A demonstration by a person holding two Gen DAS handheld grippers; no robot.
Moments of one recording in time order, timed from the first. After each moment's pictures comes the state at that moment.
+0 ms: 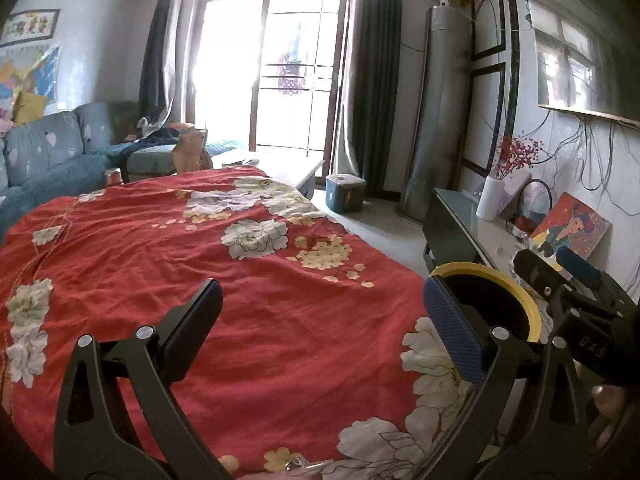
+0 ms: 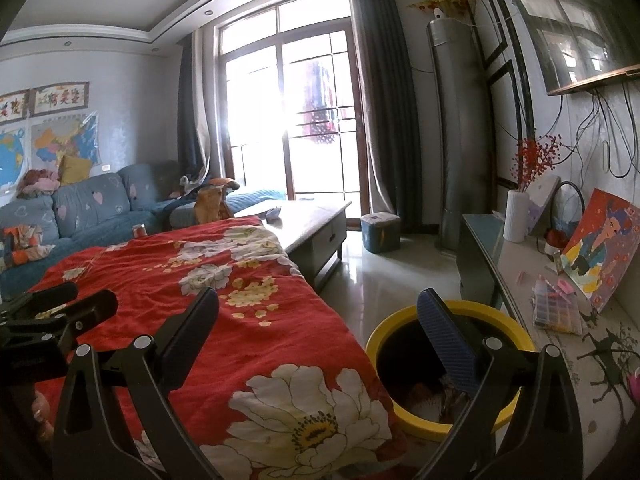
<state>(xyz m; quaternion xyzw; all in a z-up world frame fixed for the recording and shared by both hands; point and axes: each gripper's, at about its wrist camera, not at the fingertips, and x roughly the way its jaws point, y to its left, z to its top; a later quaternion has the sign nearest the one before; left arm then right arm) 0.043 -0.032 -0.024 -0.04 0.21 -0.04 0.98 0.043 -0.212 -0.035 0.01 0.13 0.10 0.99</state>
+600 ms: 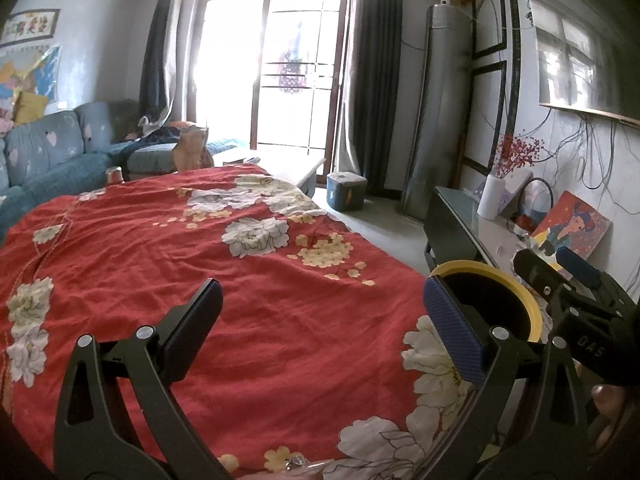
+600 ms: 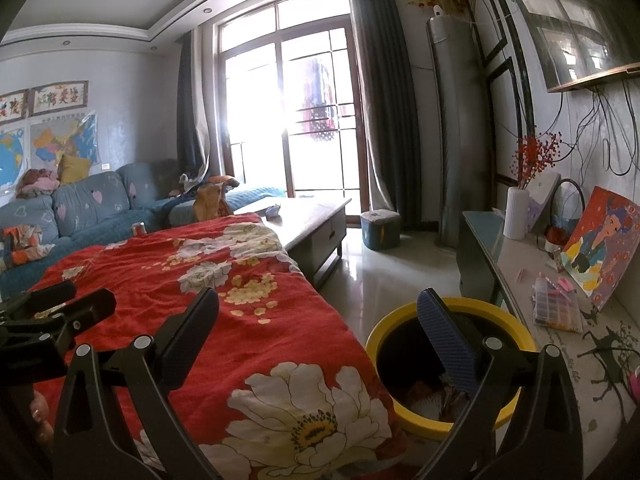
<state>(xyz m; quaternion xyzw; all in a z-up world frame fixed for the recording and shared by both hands) 0.041 -0.033 -0.022 -0.04 0.22 -0.04 0.97 0.042 -0.214 -0.035 0.01 0.13 0.10 0.99</state>
